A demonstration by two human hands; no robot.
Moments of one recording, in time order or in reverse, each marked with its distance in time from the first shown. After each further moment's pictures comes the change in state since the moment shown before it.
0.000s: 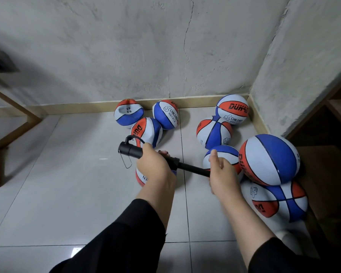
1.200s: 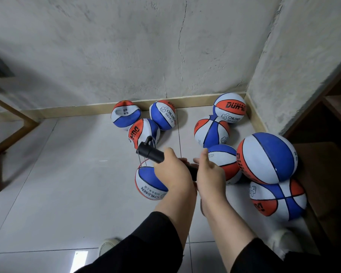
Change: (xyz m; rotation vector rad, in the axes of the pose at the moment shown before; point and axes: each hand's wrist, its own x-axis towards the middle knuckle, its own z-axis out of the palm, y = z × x) left_hand -0.035 -0.040 0.012 0.121 -0.088 0.049; right_hand -0.012 -0.015 0.023 0.247 0.047 0.171
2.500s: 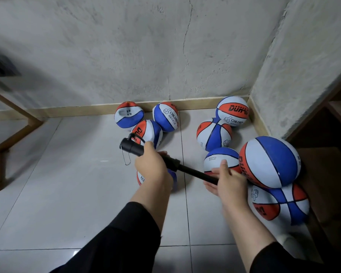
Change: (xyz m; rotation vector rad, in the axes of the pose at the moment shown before) left_hand 0.035 0.041 -0.019 -0.012 0.074 0.033; right_hand 0.023 0.020 -0.028 0.165 0.089 0.099
